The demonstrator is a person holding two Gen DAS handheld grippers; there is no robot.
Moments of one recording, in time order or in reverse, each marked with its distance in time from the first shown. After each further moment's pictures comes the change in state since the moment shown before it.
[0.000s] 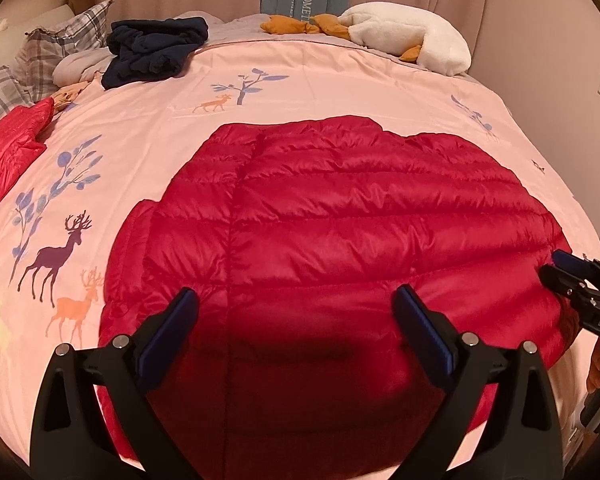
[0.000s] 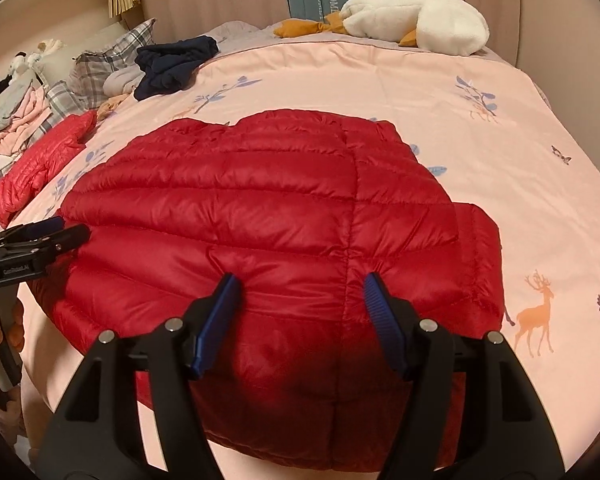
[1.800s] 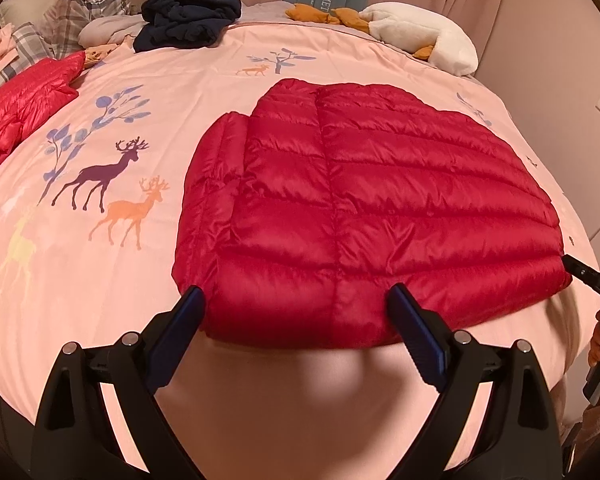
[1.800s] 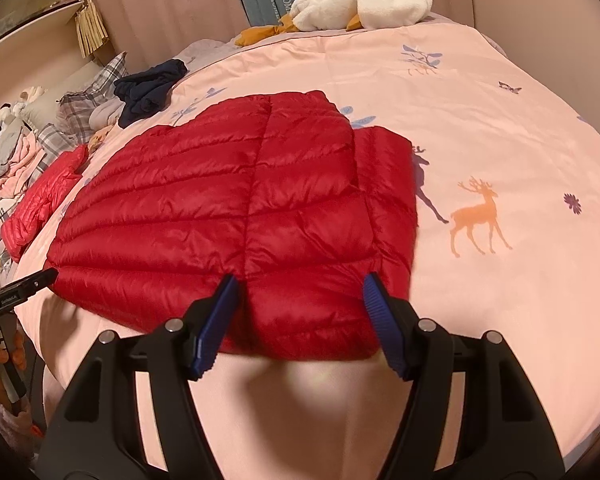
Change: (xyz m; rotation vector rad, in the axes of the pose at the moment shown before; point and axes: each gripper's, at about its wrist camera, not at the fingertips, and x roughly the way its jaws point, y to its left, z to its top) left arm -0.039 0.054 -0.063 -0.074 0.039 -0.035; right arm -0.045 -0.057 -0.063 0.184 -0.006 0.023
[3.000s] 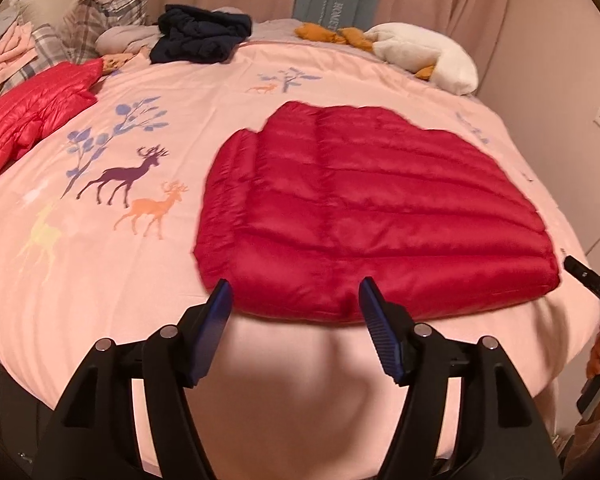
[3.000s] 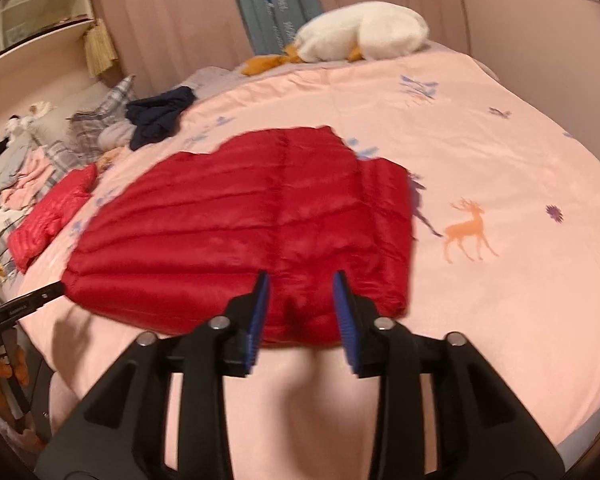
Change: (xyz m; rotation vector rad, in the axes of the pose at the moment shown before) left arm -0.038 -0.012 -0.012 -0.028 -0.072 0.006; right arm -0.039 0.030 -0.006 -0.030 -0.125 0.030
